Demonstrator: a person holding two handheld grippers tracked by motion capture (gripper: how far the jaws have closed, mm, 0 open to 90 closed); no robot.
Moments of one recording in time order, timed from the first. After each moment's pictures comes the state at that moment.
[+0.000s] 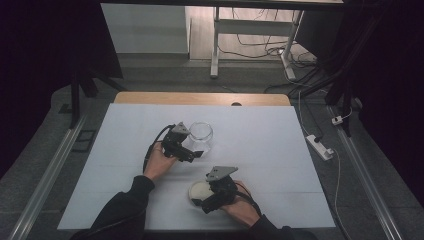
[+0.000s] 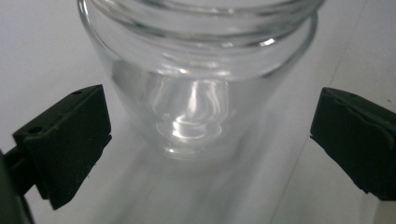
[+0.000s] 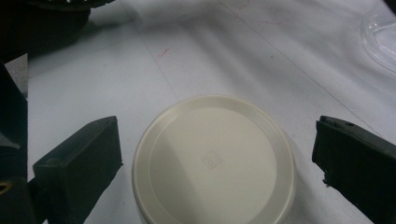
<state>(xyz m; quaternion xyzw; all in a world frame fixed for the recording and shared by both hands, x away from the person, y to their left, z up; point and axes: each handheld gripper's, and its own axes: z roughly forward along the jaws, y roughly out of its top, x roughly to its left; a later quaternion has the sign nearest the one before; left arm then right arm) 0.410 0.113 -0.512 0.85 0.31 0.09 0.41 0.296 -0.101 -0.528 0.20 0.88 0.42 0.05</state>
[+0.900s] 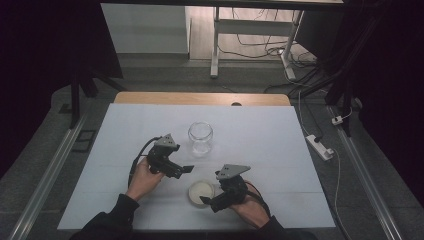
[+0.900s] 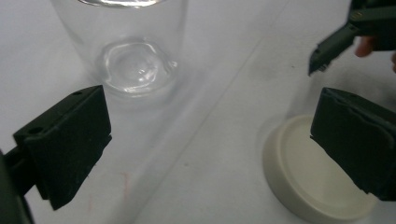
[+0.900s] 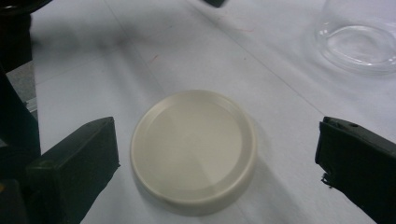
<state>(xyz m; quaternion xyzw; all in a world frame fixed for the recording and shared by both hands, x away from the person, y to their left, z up) 0.343 0.139 -0.494 0.85 0.30 0.06 0.43 0.293 -0.126 -0.510 0.22 0.87 0.43 0.07</state>
